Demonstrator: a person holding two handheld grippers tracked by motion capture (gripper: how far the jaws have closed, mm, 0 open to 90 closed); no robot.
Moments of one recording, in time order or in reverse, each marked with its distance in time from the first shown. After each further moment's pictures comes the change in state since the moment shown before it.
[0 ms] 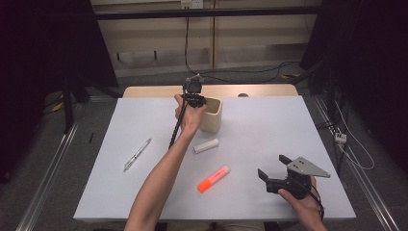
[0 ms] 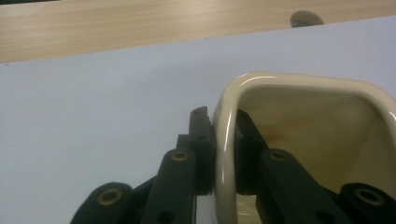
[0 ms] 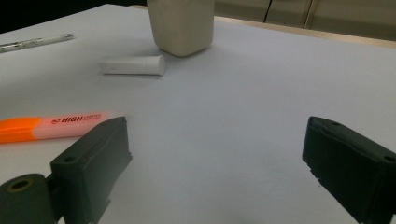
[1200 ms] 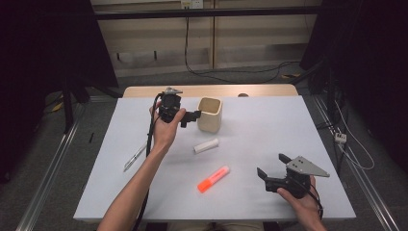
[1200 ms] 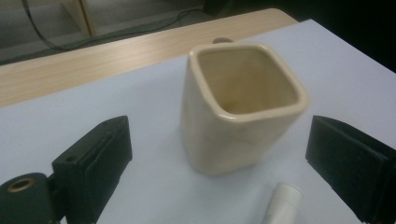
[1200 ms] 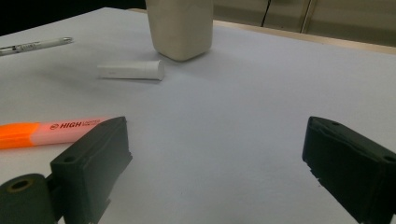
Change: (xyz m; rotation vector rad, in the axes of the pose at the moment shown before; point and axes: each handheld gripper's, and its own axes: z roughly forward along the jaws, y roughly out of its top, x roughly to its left) left arm 0.050 -0.056 -0.067 -0.237 -0.292 0.231; right arm 0.002 0.003 0.002 -0.011 -0.008 -0.007
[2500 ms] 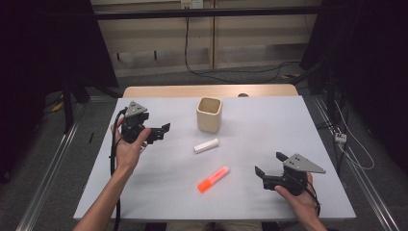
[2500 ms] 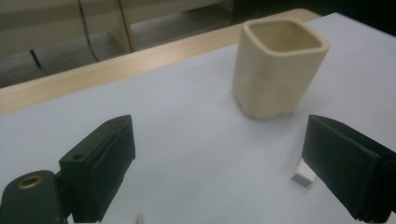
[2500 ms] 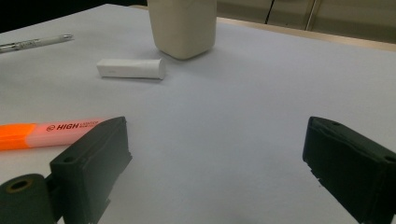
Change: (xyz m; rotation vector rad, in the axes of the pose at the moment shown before) left arm 0.032 -0.056 -0.091 -0.079 0.124 0.057; right arm -0.001 0.002 0.010 0.012 0.013 0.000
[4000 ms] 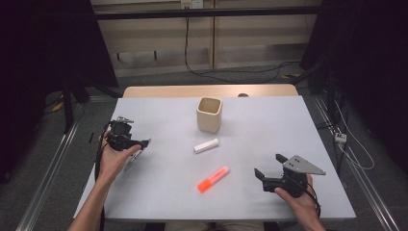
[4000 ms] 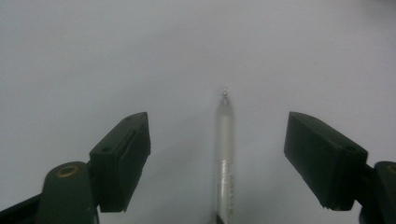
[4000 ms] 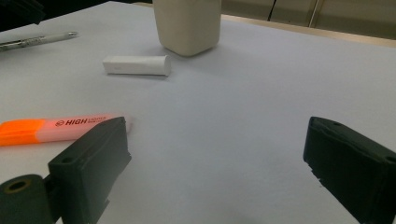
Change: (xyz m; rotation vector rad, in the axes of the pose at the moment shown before) left arm 0.062 -0.052 0.013 0.365 0.099 -0.077; right arm 0.004 -0.001 -0.004 0.011 0.007 0.000
